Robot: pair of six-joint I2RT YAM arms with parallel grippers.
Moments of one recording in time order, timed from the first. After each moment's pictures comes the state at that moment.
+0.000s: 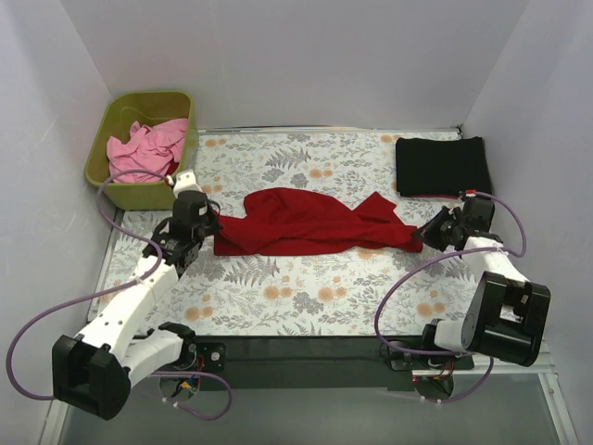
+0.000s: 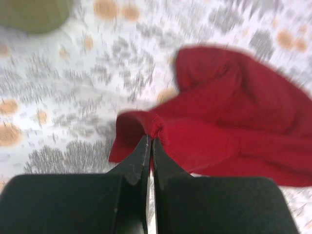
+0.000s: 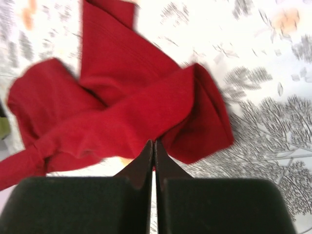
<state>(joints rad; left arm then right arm) -0.34 1.00 0.71 -0.31 -0.31 -0.49 -0.25 1.31 0.63 -0.20 -0.45 0.52</state>
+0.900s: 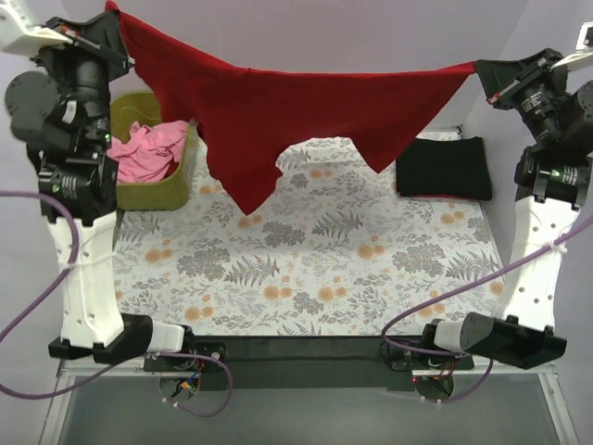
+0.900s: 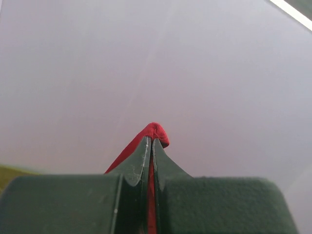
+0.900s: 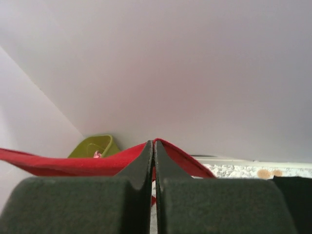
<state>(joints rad) -0.12 1.40 2.17 -0.32 -0.21 -0.41 -0.26 1.32 1.73 -0.13 -0.60 0.66</state>
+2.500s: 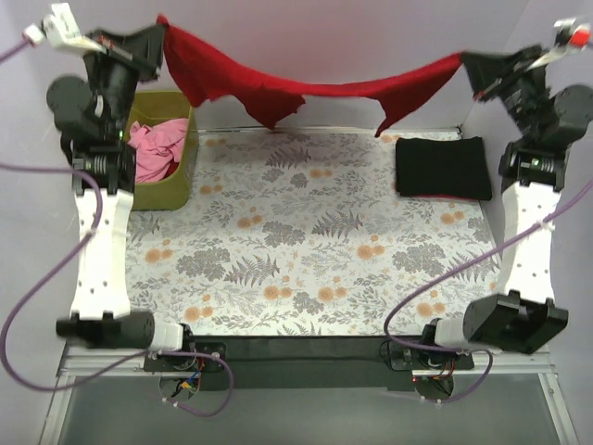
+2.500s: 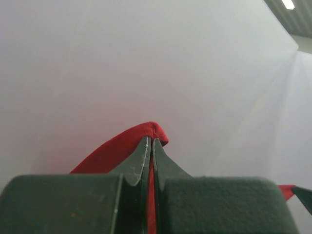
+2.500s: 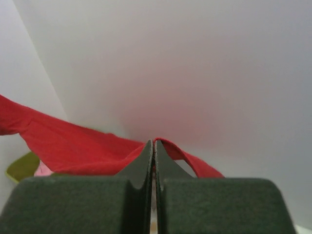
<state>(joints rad) 0.00 1.44 1.91 0.04 0.22 -0.67 -0.23 1.41 1.68 0.26 -0.69 0.56</state>
